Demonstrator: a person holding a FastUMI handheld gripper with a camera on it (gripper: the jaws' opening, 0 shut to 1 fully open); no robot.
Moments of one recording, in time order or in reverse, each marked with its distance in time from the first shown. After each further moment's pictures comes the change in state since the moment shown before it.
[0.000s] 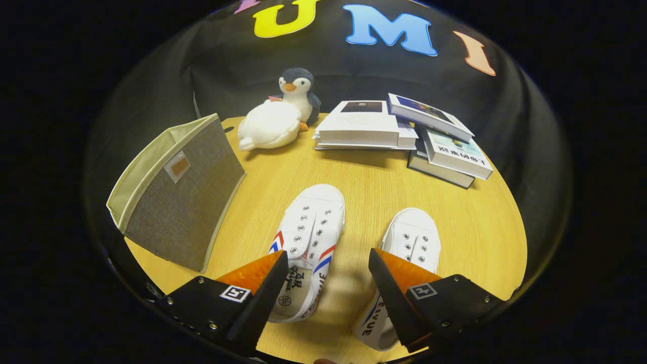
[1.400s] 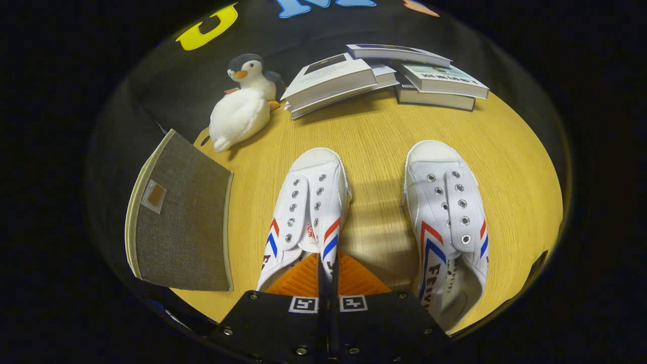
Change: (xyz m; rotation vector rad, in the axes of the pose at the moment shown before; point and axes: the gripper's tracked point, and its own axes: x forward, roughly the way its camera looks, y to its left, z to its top) arm 0.020 0.030 -0.029 0.386 0.177 0.081
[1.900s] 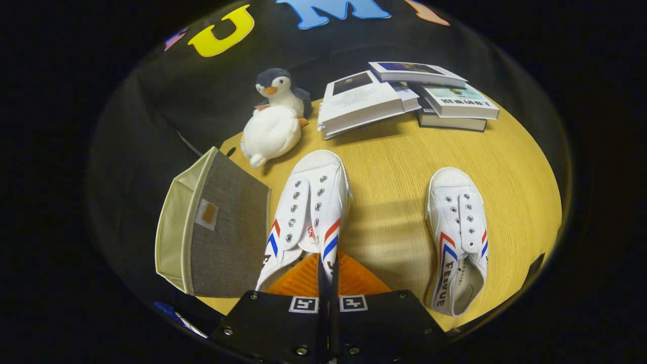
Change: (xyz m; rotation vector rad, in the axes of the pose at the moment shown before) arm -0.048 0.063 0.034 -0.037 -0.074 0.080
